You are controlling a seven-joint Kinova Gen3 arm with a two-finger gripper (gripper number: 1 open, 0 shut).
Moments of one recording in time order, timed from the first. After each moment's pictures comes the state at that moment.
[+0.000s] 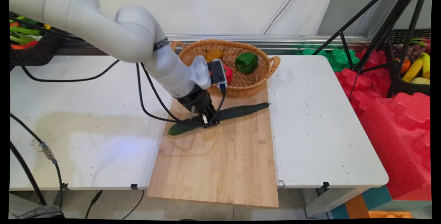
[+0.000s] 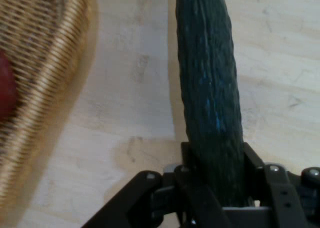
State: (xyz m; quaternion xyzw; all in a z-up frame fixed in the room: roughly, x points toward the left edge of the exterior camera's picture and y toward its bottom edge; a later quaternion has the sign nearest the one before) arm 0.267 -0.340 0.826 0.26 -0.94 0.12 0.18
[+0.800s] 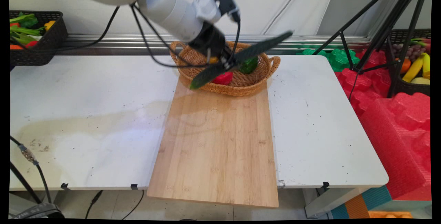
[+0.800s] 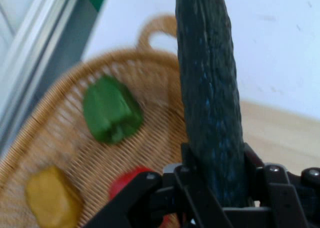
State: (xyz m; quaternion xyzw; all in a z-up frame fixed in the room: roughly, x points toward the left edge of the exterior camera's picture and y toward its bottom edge) arm 0.265 -0.381 0.945 0.29 -0.89 0.24 0.28
